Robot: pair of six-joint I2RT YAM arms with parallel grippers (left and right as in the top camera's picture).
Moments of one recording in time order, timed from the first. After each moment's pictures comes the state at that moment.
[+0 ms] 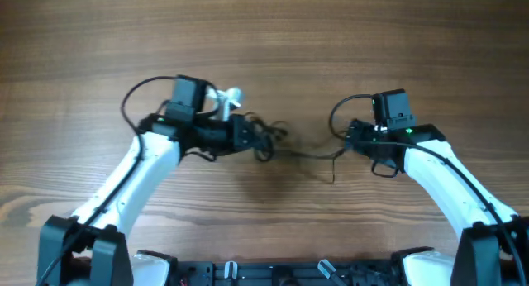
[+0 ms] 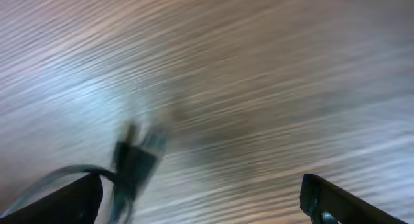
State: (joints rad) left arm -0.26 1.49 0.92 -0.55 0.83 -0.44; right arm 0.16 1.45 0.78 -0.59 0.05 0.57
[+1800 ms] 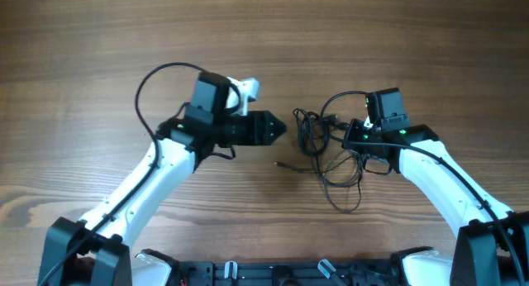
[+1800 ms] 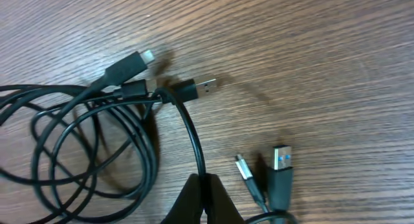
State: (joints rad) left arm -0.42 1.47 0.92 -0.32 0.62 -0.48; right arm 0.21 1.46 0.77 -0.49 -0.10 0.56
